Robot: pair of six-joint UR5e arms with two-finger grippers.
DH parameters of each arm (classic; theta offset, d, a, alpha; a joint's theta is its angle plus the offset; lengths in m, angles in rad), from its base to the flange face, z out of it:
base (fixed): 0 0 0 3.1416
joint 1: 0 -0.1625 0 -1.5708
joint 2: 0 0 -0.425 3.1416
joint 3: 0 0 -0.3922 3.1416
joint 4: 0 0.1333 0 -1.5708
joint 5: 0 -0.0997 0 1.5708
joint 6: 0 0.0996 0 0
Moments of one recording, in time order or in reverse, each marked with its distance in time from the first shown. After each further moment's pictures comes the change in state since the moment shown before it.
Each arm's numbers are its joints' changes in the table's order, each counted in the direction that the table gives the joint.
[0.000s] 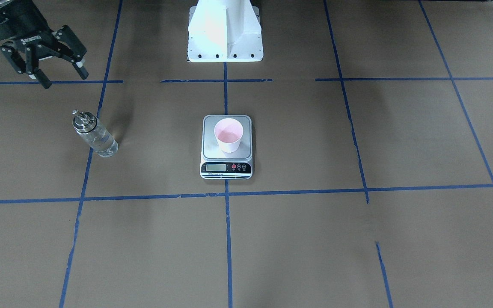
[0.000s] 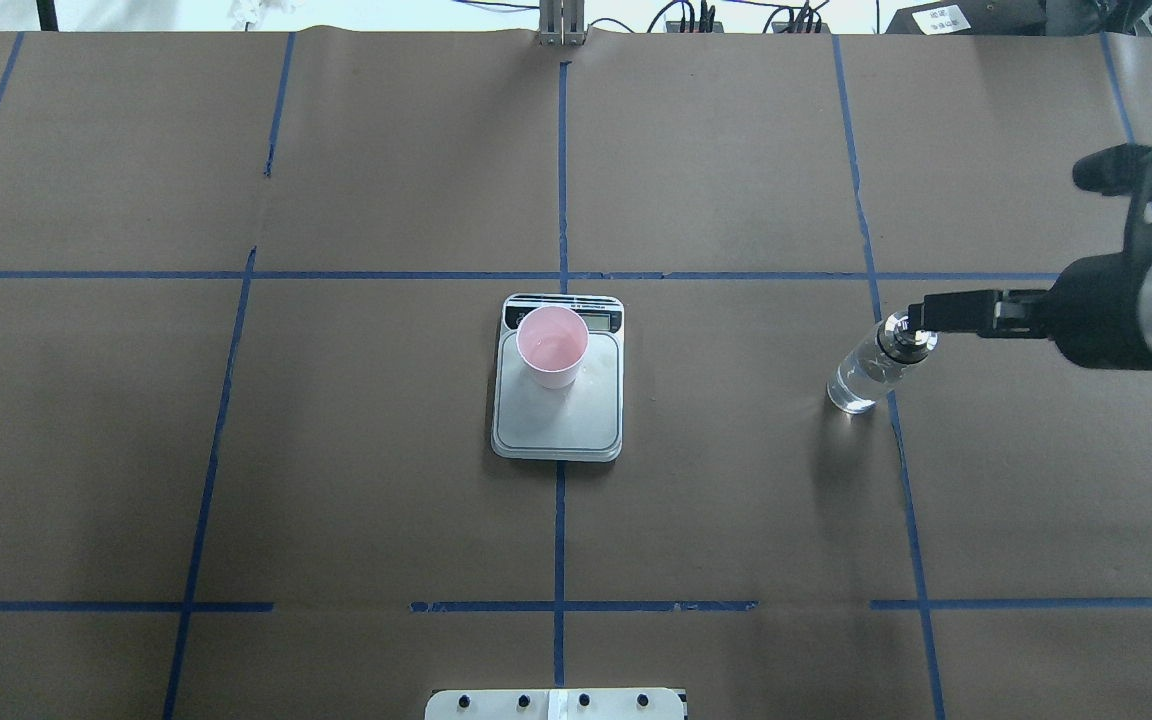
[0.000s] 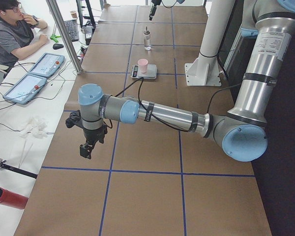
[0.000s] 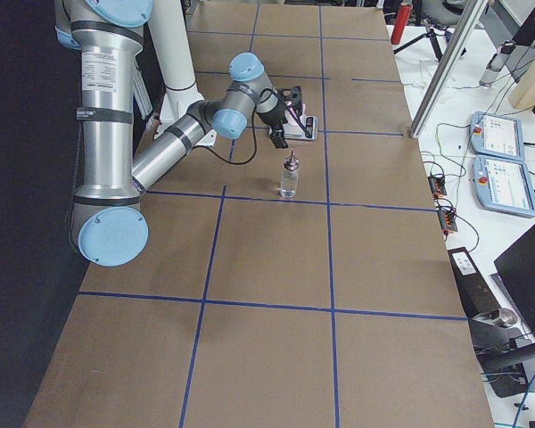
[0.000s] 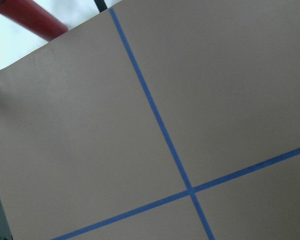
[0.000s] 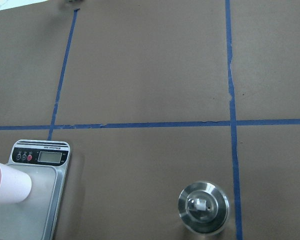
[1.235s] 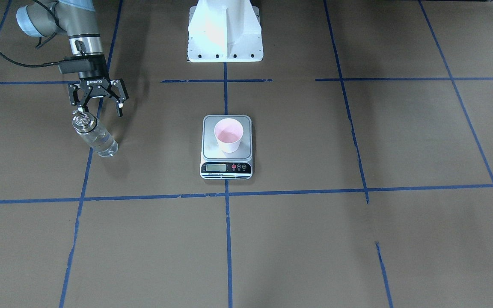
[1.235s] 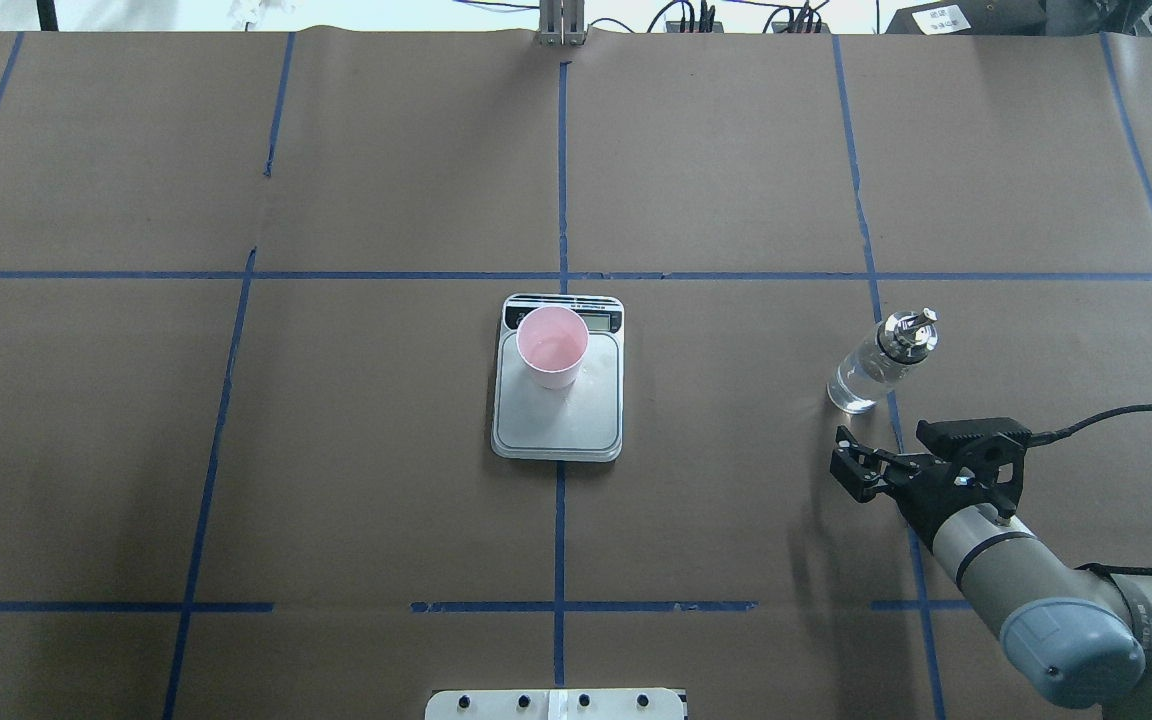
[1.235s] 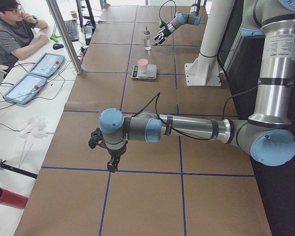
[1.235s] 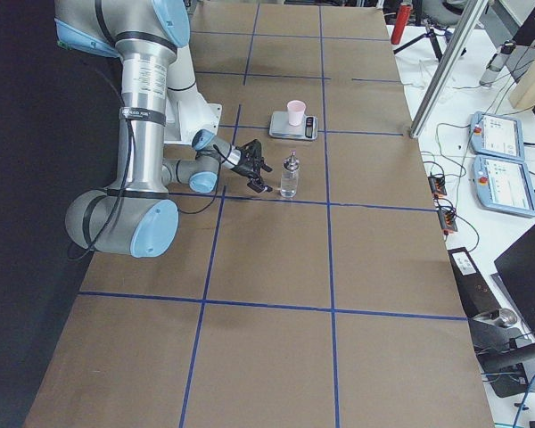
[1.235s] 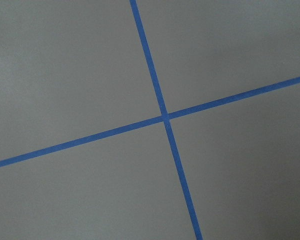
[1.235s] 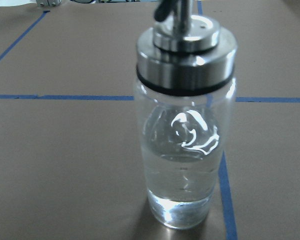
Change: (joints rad) left arm 0.015 0.168 0.074 0.010 0.171 -0.009; right arm 0.542 -0.077 0.440 0.427 0.925 0.194
